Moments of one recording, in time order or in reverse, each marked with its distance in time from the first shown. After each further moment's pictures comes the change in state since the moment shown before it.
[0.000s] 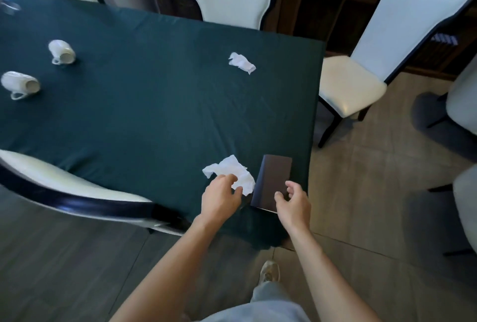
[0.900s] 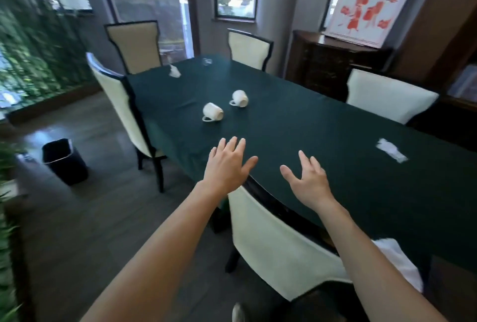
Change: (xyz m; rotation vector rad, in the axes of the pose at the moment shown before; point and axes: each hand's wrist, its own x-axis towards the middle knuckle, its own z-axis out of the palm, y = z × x) left_hand -0.052 -0.321 -0.379 0.221 0.452 -0.029; right_hand -0.213 -0.350 0.251 -0.356 -0.382 -0.669
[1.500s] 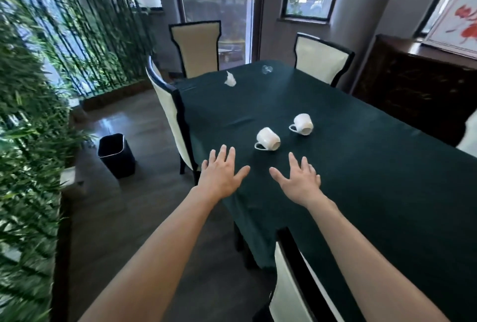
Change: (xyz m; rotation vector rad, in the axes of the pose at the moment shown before) left_hand 0.187 -0.215 -0.009 0.041 -0.161 -0.401; right_hand 0.274 -0.167 0.151 -0.250 -0.281 -0.157
